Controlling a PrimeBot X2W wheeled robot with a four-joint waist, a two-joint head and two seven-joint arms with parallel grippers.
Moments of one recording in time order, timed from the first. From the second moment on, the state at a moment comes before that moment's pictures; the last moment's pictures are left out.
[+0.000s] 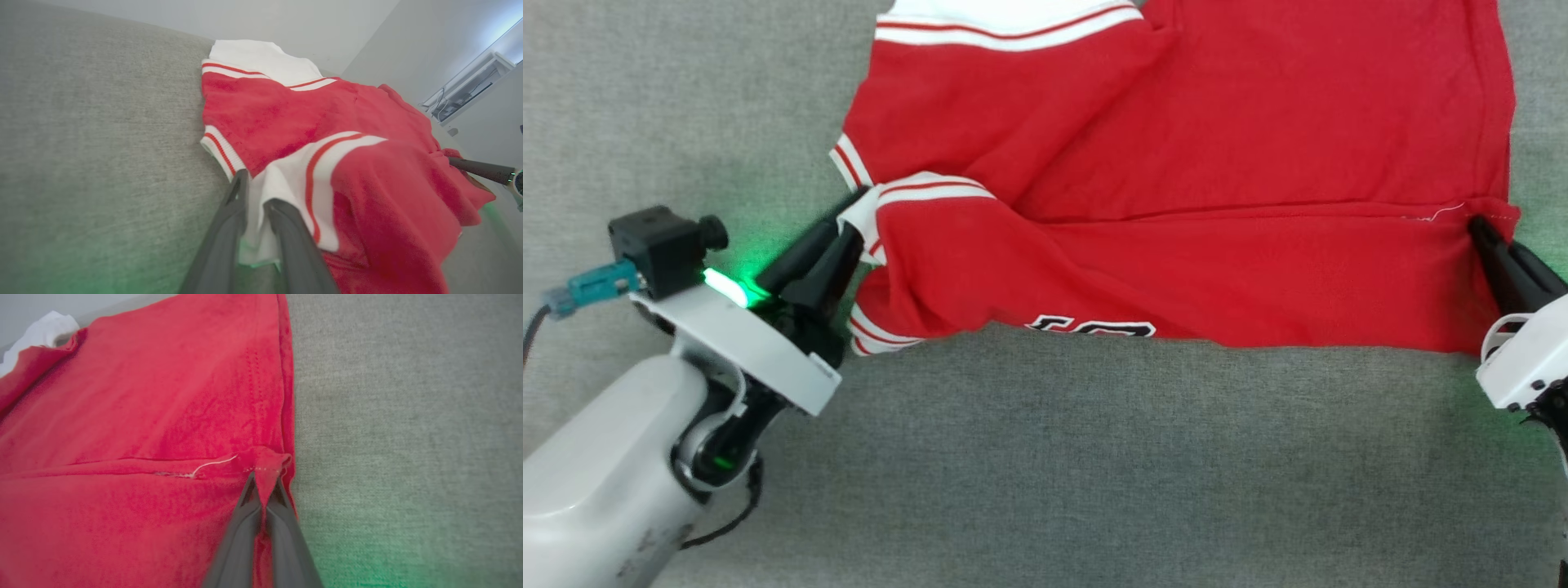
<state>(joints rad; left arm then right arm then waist) -0.71 0.72 -0.78 0.20 -1.13 -0.13 -0.26 -0.36 -0.15 -0.18 -0.14 0.41 0.13 0.61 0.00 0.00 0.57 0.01</state>
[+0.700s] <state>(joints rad) -0.89 0.94 -0.93 0.15 -1.14 -0.08 0.11 -0.31 -0.18 -0.22 -0.14 0.41 0.13 0.44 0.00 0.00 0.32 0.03</state>
